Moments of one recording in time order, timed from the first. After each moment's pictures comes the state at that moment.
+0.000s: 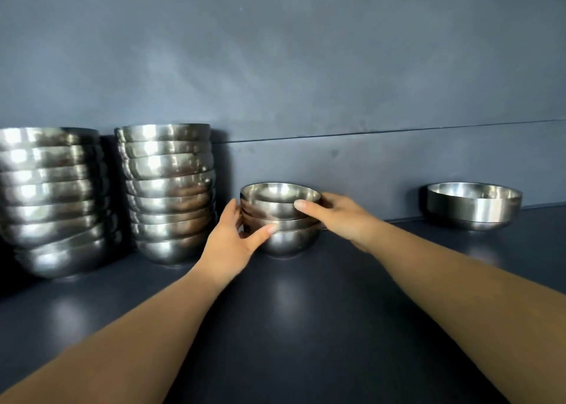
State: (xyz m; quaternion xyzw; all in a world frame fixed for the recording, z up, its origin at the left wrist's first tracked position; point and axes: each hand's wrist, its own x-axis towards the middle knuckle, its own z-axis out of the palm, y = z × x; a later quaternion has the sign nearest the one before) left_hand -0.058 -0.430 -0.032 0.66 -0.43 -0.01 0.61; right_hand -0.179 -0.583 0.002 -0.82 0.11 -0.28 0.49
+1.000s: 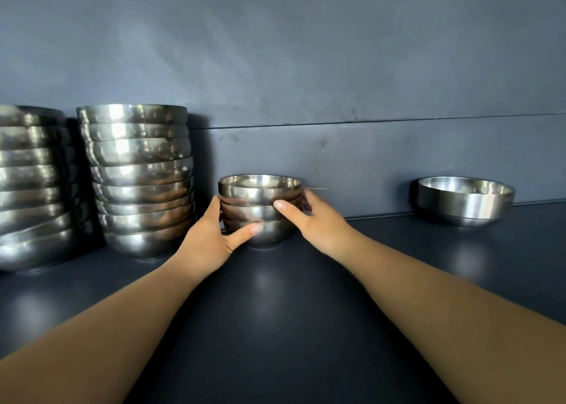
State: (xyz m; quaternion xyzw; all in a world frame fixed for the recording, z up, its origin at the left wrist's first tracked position) left_hand -0.057 -0.431 -0.033 0.76 -0.41 0.00 0.50; right_hand -0.169 -0.581 -0.022 -0.83 0.13 -0.32 0.44
